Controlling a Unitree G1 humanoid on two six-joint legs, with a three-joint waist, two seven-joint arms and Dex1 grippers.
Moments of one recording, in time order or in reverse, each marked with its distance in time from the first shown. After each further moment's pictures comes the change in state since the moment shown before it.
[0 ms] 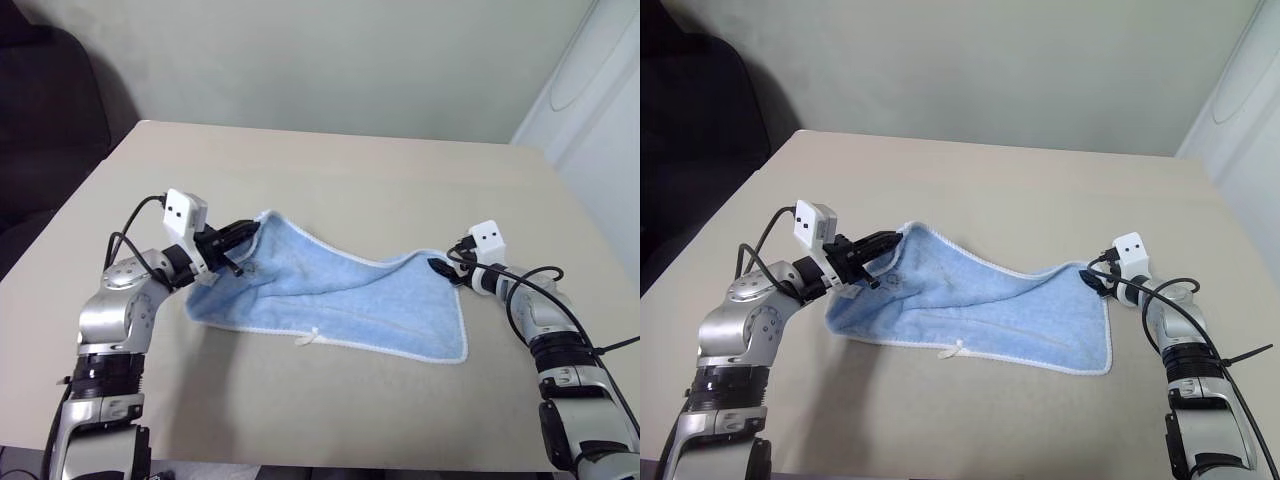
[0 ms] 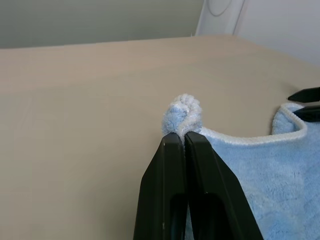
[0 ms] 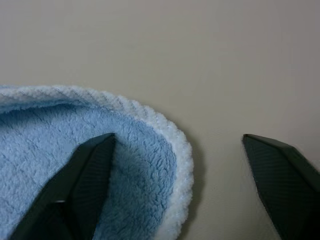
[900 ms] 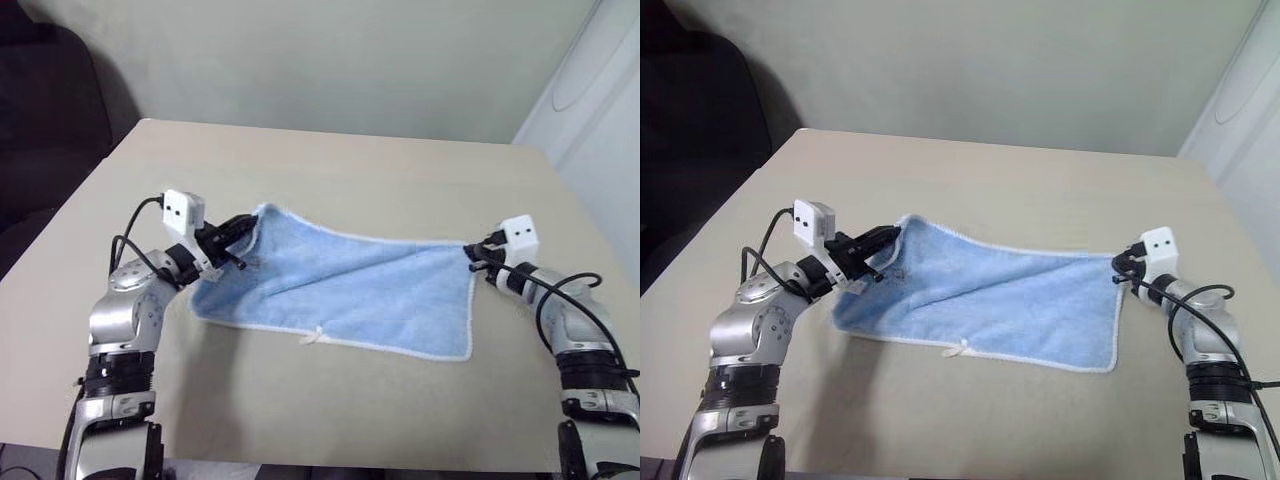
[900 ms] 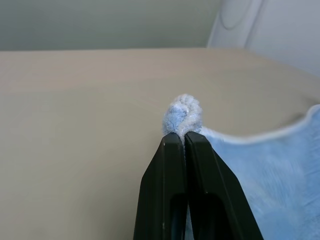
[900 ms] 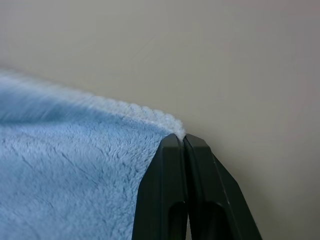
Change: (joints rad) left arm -0.052 -0.073 0.039 0.033 -0.001 -0.019 0.069; right arm 0.114 -0.071 -0.145 -0.282 0.057 0.109 -0.038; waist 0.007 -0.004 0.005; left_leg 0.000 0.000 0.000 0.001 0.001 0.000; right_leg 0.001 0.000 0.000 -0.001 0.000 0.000
